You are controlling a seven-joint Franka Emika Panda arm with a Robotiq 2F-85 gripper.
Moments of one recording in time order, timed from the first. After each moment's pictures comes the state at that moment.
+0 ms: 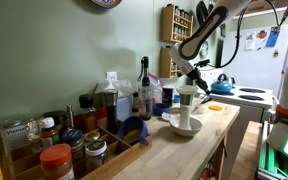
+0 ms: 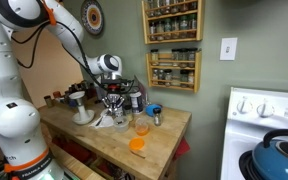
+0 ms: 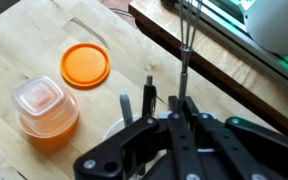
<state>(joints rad) 0.00 0.08 0.01 -2.31 -0.34 1.77 -0.53</state>
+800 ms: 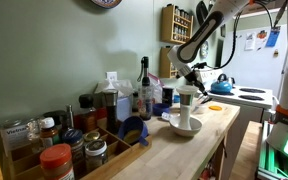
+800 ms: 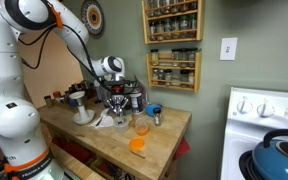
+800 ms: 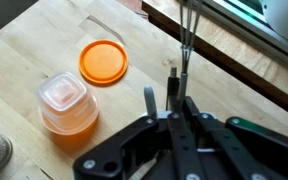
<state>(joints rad) -0.01 0.14 0.00 -2.26 -0.39 1.80 -0.48</state>
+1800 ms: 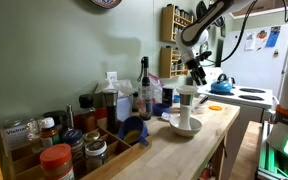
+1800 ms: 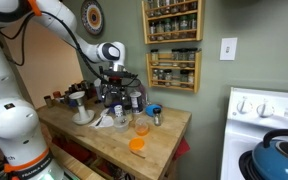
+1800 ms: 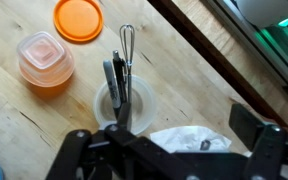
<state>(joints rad) -0.06 -0.06 -0.02 -2.29 -0.14 1.80 -0.80</state>
